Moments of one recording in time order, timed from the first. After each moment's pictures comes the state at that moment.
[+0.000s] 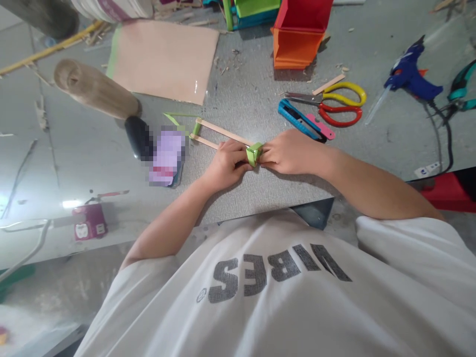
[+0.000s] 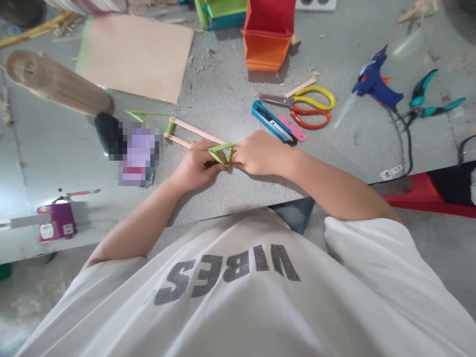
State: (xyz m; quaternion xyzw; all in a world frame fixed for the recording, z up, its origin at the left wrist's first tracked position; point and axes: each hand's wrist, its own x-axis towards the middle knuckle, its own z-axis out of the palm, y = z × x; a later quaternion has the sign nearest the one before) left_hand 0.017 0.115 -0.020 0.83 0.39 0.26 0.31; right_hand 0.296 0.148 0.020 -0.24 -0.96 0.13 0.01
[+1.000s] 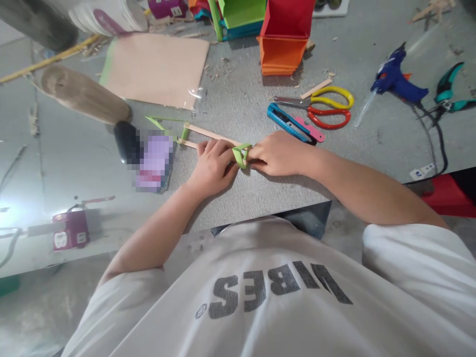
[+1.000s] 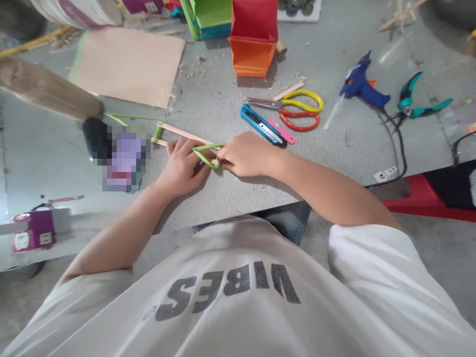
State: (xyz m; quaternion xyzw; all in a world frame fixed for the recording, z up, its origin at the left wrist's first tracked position) left_hand 0.019 0.103 -0.016 0.86 0.46 0.17 0.12; right_hand 0.279 0.146 0.048 -0.34 -0.92 0.18 -0.08
